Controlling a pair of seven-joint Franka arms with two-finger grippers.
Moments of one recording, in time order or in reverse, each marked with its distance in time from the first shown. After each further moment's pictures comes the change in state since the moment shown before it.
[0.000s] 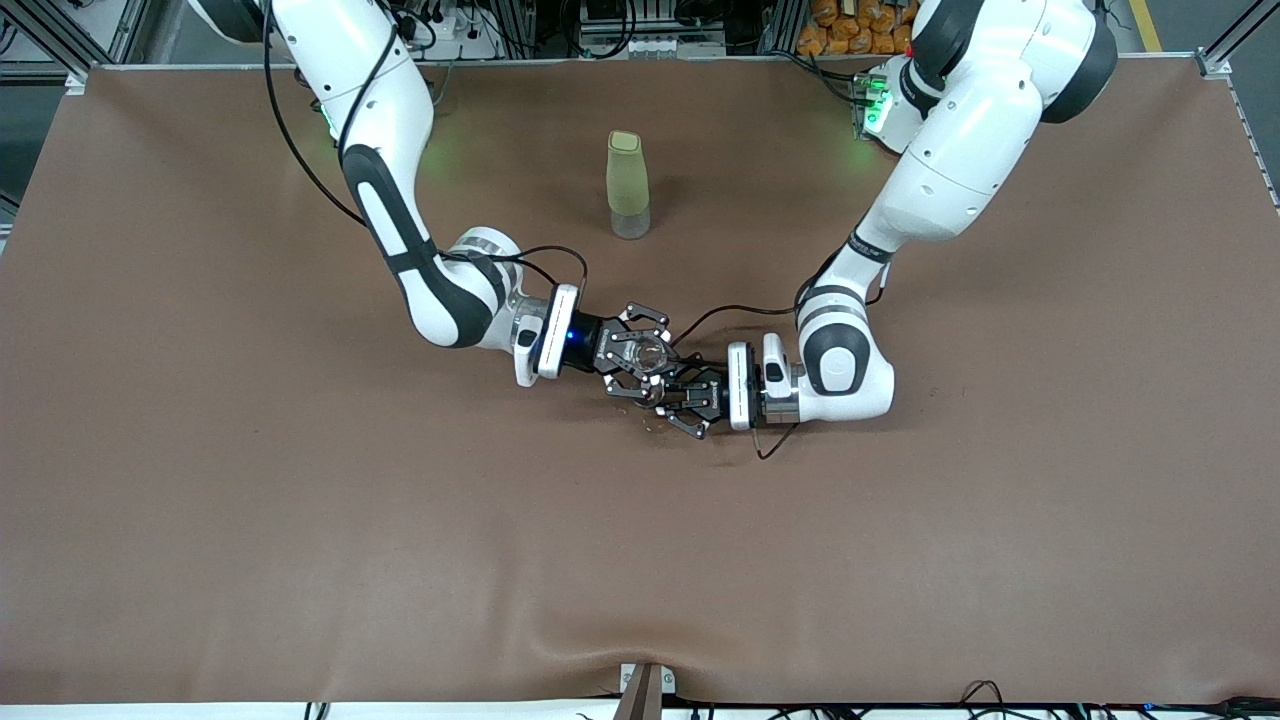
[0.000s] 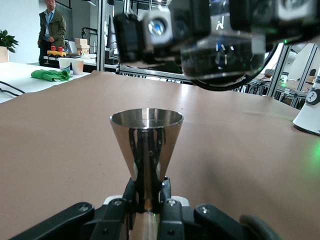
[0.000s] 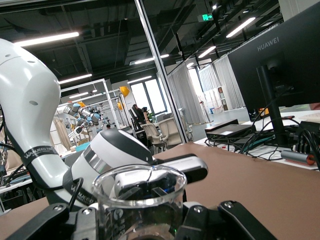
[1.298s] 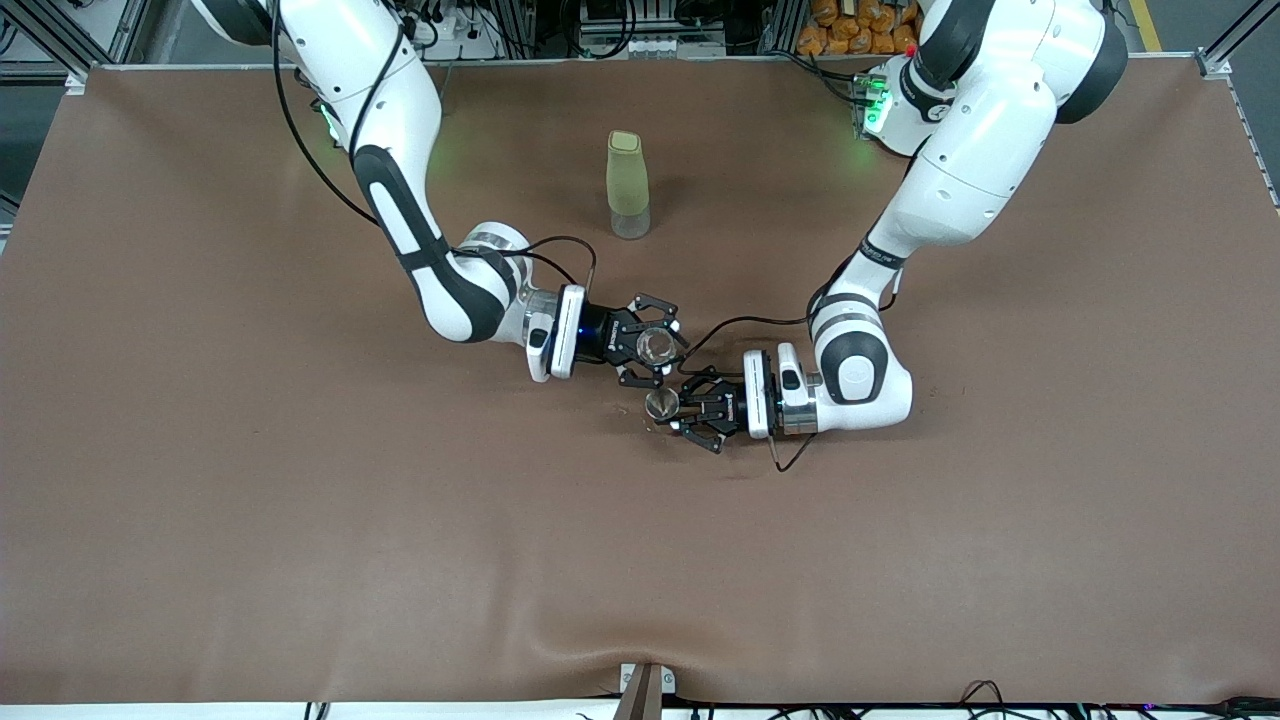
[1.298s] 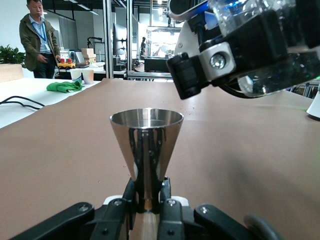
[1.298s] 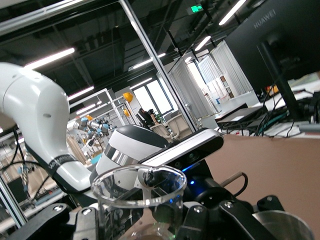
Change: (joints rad) left arm 0.025 0.000 0.008 0.019 0.000 -0.001 0.078; right arm 0.000 0.004 0.033 -0.002 0.007 -0.002 0.197
